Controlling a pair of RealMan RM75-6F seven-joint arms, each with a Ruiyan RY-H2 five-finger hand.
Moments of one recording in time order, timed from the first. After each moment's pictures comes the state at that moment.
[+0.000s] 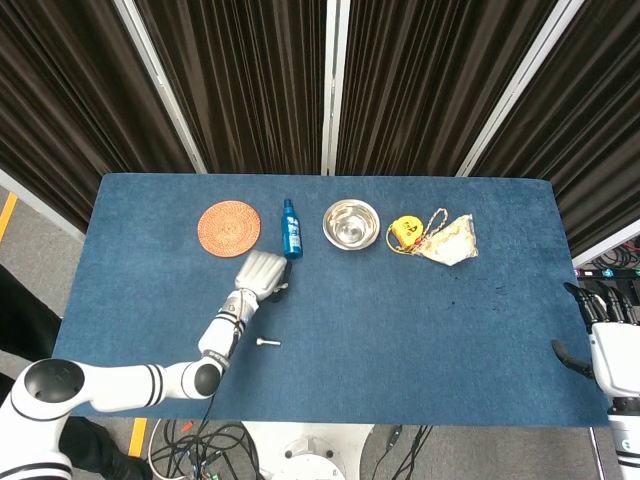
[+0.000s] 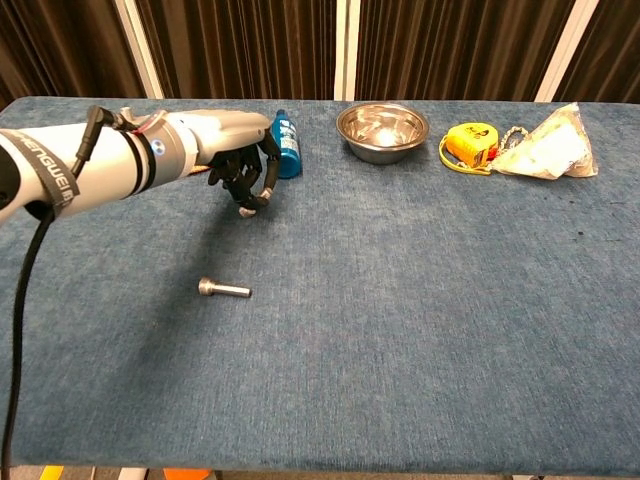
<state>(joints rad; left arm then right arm) -1.03 -1.73 -0.23 -1.35 0.59 0.88 0.62 0.08 -1.03 0.09 -1.69 -1.47 1.49 -0.04</state>
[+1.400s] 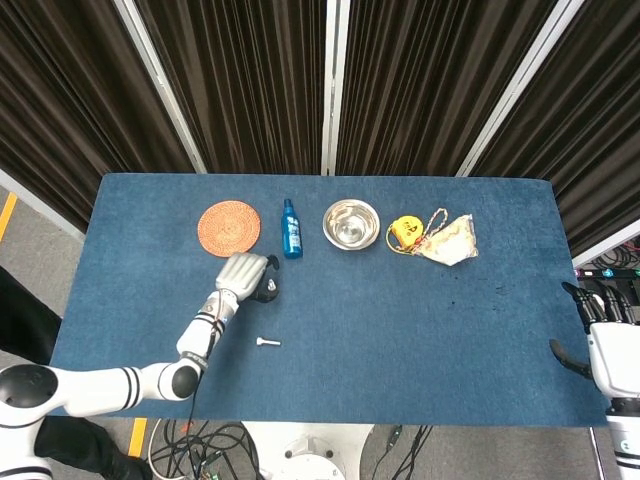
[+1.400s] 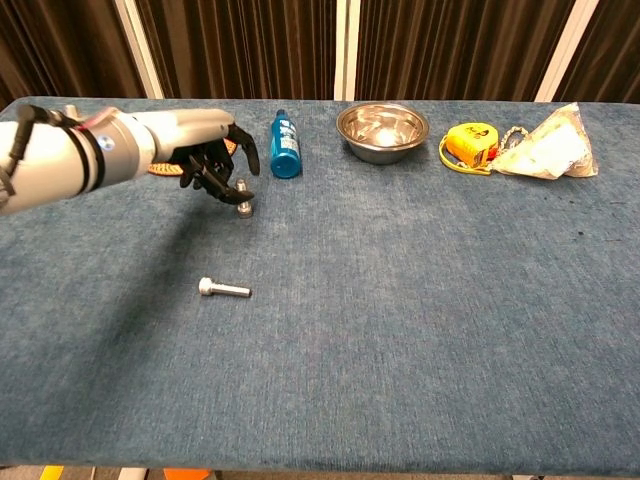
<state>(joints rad) -0.95 -1.63 -0.20 -1.42 0.69 0.87 0.46 0.07 -1.02 0.09 -1.70 -1.48 1.50 -0.04</state>
